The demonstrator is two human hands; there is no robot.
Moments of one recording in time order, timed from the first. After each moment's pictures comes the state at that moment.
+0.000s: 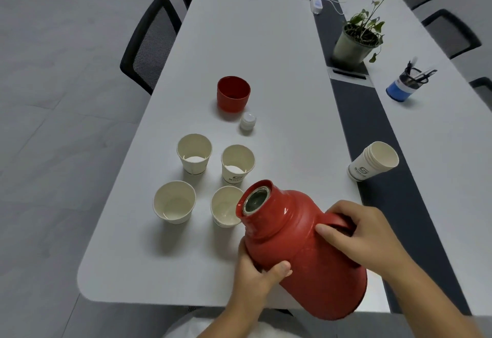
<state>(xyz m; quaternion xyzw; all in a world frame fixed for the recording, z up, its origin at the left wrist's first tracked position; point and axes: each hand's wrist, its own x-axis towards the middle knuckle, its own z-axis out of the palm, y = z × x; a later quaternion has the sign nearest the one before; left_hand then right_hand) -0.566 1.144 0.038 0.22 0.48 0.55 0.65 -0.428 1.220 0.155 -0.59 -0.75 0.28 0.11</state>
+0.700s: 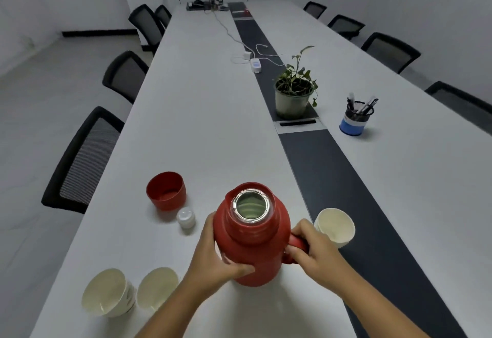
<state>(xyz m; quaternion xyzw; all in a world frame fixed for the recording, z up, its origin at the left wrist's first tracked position) -0.540 1.369 0.086 0.56 0.53 0.43 0.47 -0.332 1.374 0.115 -0.57 -0.68 0.40 0.24</state>
